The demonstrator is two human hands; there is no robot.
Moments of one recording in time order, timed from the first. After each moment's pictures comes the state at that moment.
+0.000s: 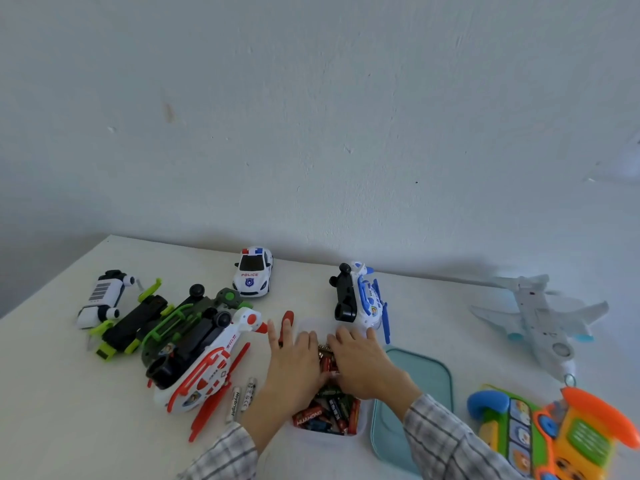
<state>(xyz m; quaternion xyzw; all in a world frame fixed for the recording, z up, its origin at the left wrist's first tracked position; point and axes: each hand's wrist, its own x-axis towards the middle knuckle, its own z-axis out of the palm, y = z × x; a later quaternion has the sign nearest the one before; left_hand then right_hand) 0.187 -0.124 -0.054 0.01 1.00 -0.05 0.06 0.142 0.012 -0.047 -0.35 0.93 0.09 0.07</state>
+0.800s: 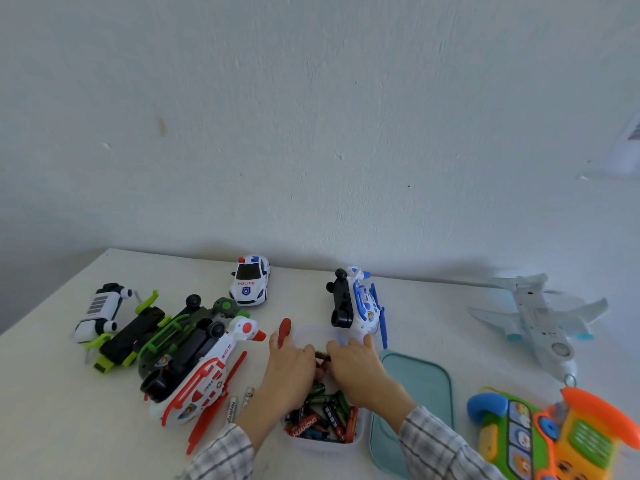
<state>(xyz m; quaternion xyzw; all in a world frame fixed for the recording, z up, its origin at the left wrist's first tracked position) 0.176 -0.129 -0.054 0.05 0.99 -0.07 0.07 0.148 0.009 -0.046 -0.34 0.94 0.06 0.04</state>
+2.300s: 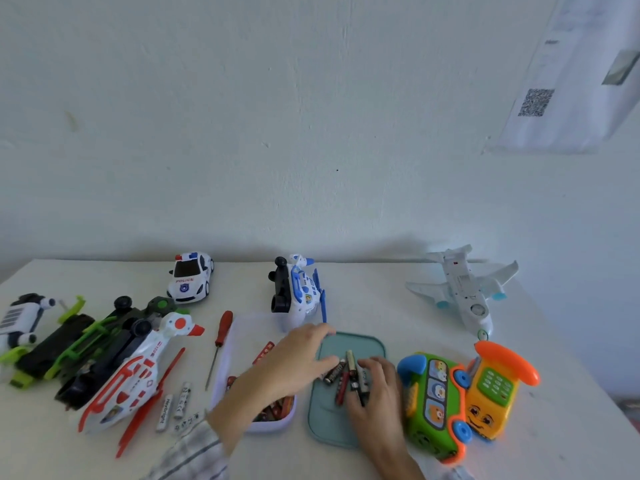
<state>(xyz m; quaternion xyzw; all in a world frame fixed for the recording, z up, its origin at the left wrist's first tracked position) 0.194 -0.037 0.000 0.14 0.94 0.28 0.12 0.228 0.124 -0.105 0.01 0.90 -0.41 -0.13</state>
